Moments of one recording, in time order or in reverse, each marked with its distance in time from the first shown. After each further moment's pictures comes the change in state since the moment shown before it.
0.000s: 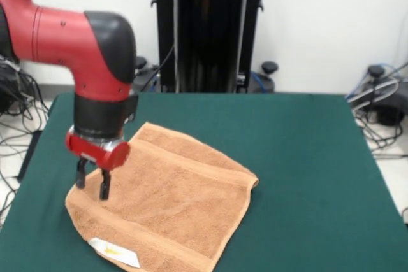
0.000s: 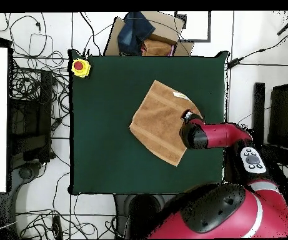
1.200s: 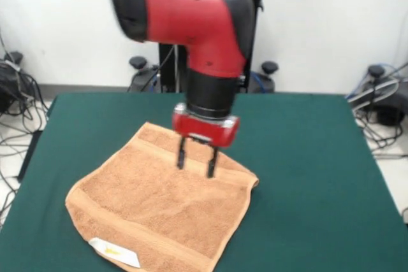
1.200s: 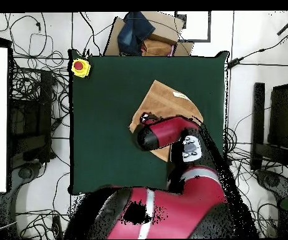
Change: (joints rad) arm 0.382 -0.092 -0.147 0.119 0.140 0.010 0.000
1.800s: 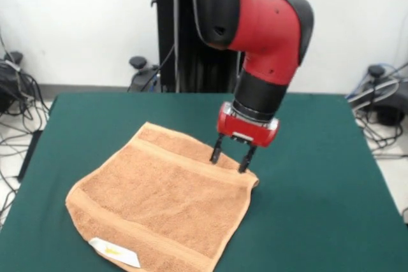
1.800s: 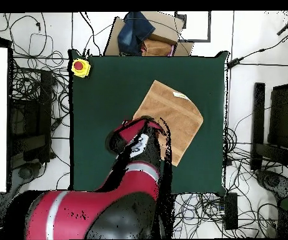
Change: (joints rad) arm 0.324 0.138 -0.253 -0.080 0.138 0.036 0.014
